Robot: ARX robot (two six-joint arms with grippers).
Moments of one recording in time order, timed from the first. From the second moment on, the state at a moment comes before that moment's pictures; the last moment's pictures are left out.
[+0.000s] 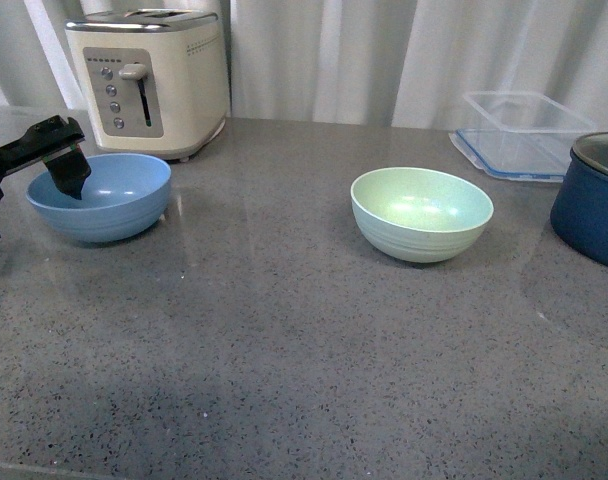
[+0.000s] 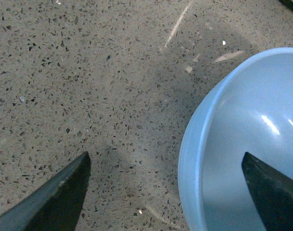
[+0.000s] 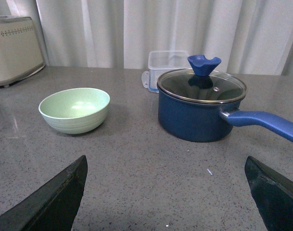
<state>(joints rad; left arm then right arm) 0.06 1.93 1.26 -0.07 -0.08 -0.51 0.00 0.00 0.01 0.00 0.00 -0.01</state>
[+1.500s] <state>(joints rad) -0.25 1.95 1.36 -0.11 -0.15 -0.53 0.00 0.00 0.01 0.00 0.00 -0.01</state>
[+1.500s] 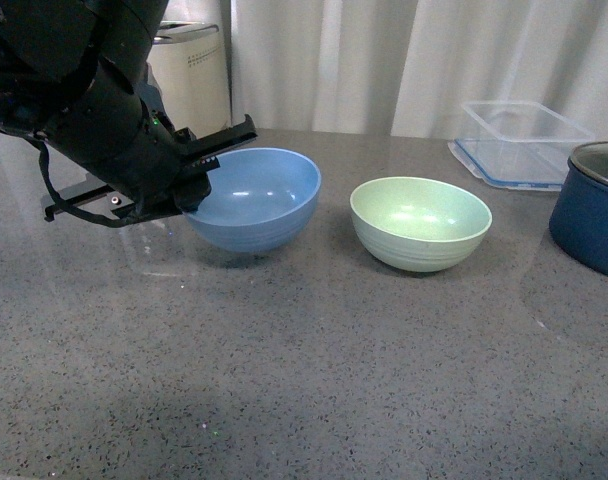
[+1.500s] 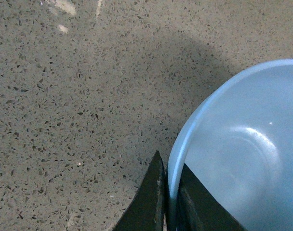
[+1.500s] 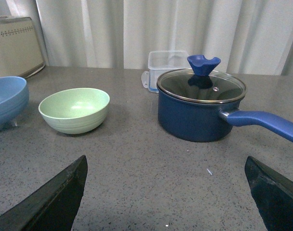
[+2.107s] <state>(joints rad) -0.27 1.99 1.37 -0.04 -0.10 -0.54 0.00 0.00 0.01 0.00 0.00 -0.01</state>
